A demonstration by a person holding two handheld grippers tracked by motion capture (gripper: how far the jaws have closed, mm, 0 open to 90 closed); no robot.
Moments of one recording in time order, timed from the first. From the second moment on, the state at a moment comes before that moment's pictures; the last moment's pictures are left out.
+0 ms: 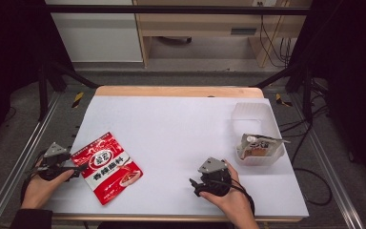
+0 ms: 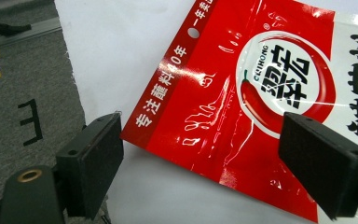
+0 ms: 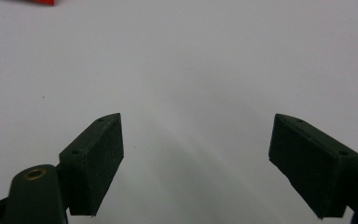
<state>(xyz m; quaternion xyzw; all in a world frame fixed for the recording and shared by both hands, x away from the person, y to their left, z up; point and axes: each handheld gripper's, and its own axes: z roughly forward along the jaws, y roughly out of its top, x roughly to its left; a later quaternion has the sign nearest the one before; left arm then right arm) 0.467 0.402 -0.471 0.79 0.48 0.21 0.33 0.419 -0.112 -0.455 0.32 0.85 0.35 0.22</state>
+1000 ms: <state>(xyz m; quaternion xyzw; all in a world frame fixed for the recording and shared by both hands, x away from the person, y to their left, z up) 0.468 0.401 -0.465 0.77 0.49 0.19 0.35 0.420 -0.110 -0.457 0.31 0.86 0.34 0.22</state>
